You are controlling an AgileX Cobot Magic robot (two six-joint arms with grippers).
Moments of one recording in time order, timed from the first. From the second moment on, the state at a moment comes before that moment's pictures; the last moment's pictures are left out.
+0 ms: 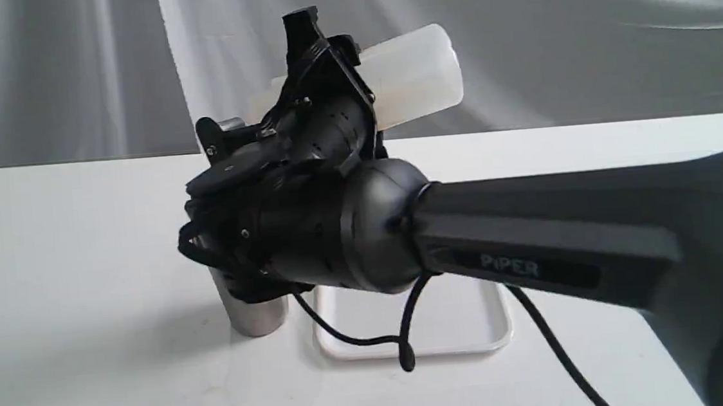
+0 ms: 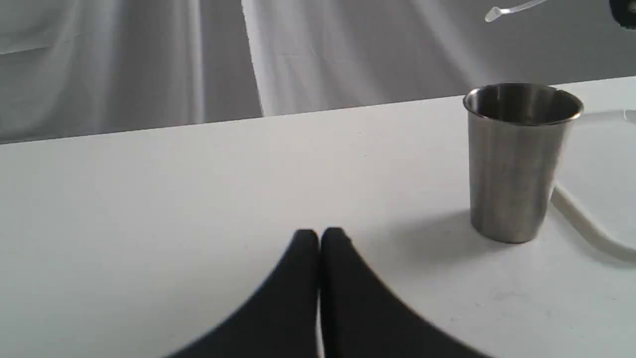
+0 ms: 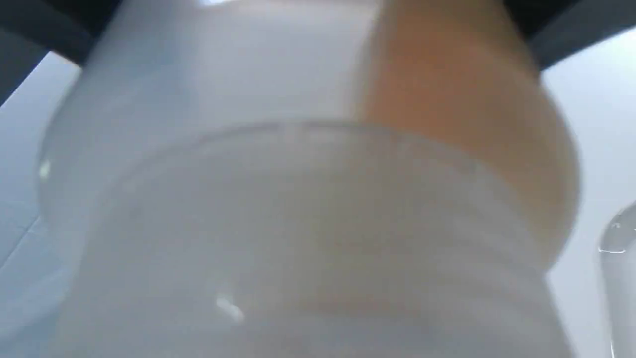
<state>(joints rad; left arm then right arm) -0.06 0.00 0.00 0.03 0.27 0.04 0.79 2.19 -1.73 -1.53 1.20 0.05</state>
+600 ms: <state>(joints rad) -0.06 0.00 0.00 0.03 0.27 0.04 0.79 2.19 -1.73 -1.37 1.20 0.22</state>
